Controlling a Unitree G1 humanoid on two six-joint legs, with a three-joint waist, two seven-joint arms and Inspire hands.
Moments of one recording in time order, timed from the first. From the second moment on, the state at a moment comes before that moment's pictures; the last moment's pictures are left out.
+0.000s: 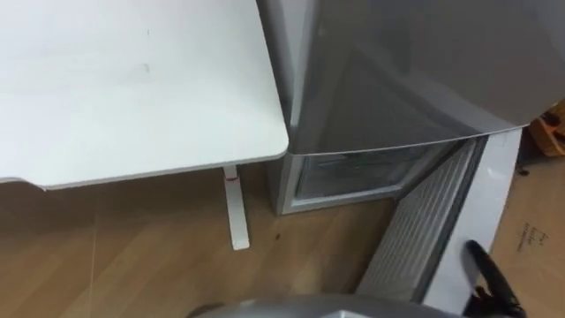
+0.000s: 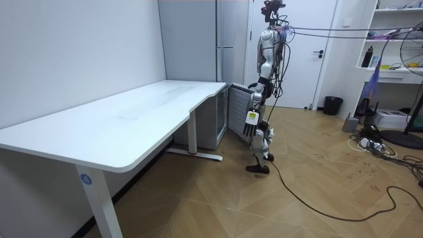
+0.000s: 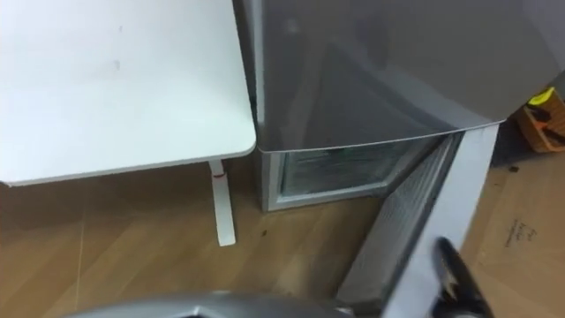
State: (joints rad) left arm 0.20 0.23 0.14 1.13 0.13 0.14 0.02; right arm 0.13 -0.26 -0.10 1.12 1.13 0.04 0.25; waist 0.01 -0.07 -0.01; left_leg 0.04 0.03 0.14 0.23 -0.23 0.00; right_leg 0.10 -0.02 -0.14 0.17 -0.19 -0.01
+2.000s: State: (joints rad) left arm 0.19 0.21 -0.08 1.09 0.12 0.18 0.06; right arm 0.04 -0.24 0.41 0.95 0.80 0.17 0.55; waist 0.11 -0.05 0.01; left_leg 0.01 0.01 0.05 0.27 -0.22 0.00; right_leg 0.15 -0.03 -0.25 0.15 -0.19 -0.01
